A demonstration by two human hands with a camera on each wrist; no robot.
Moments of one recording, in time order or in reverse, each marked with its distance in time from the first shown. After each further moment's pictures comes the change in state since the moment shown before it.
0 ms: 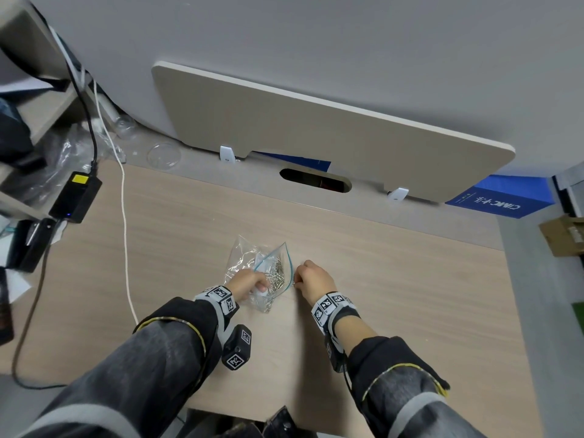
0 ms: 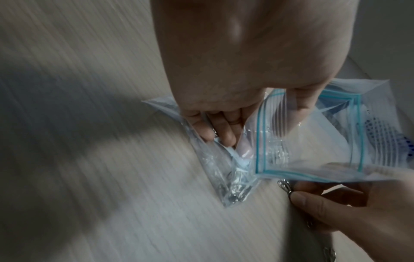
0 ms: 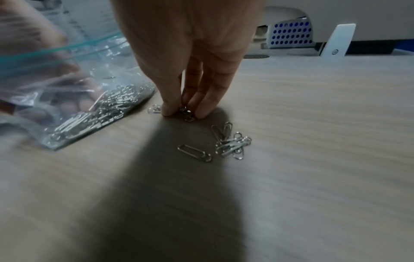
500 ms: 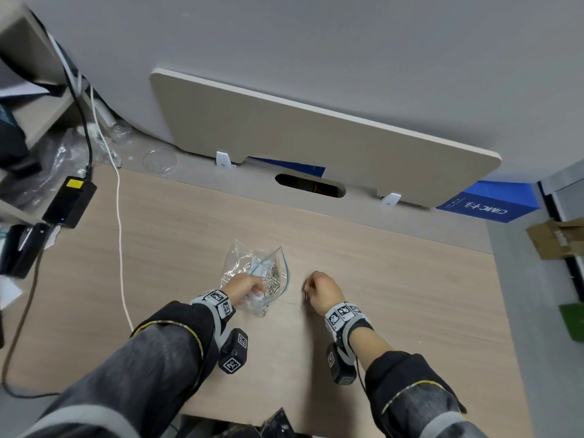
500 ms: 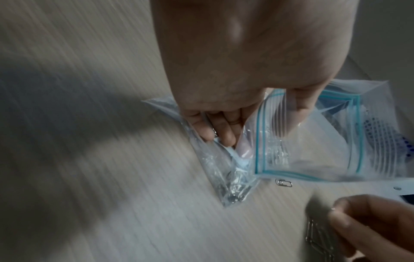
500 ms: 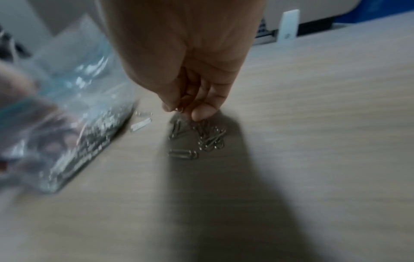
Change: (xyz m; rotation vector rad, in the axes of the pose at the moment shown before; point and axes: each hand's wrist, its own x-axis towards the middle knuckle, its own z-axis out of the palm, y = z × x) left_hand -0.003 0.000 -0.001 -0.015 -0.016 0.010; right_hand -0.020 0.020 -0.006 0.246 0.025 0.168
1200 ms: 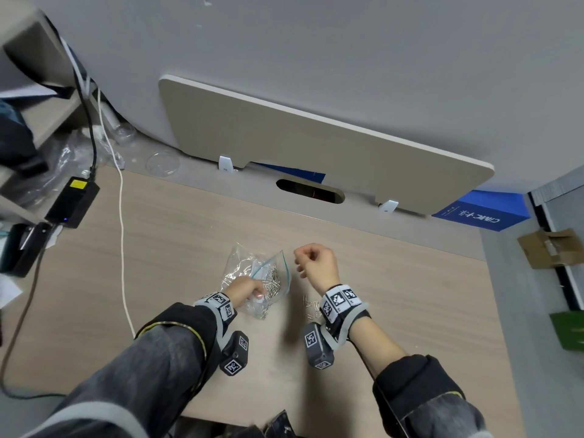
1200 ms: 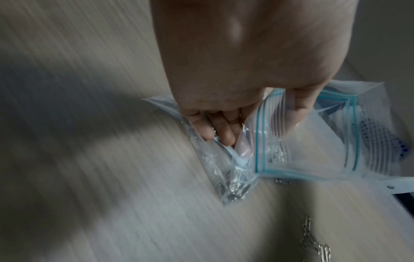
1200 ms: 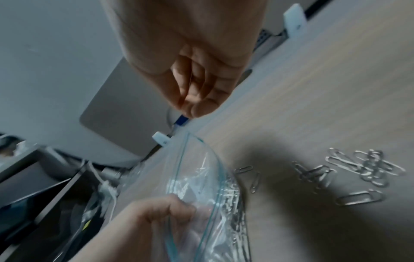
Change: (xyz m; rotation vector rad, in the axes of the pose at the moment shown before) left_hand -0.014 0.007 0.001 -0.006 0.017 0.021; right_hand 0.001 -0.068 -0.043 0.707 0.254 0.030
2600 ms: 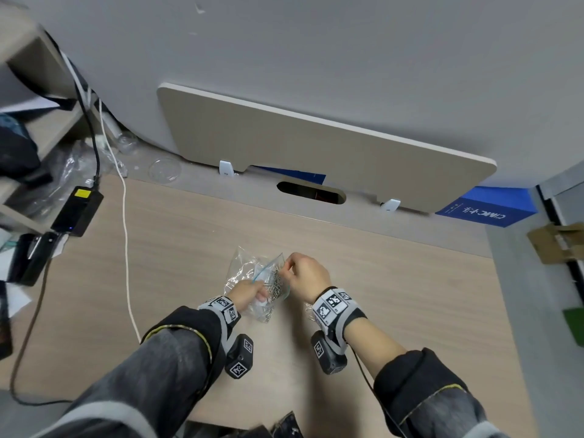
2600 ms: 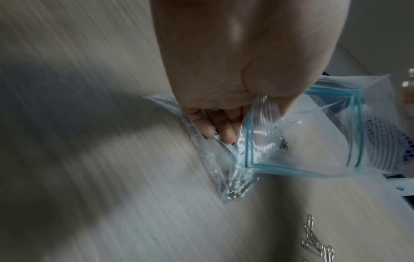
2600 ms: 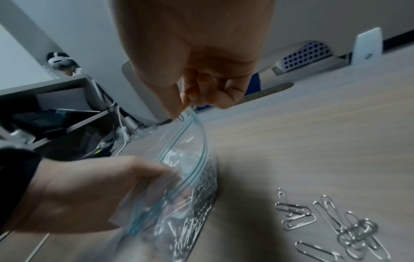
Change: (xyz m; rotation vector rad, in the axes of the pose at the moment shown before) left_hand 0.009 -0.006 0.001 0.108 0.023 0.023; right_hand -0.012 -0.009 0.010 -0.712 -0.198 -0.203
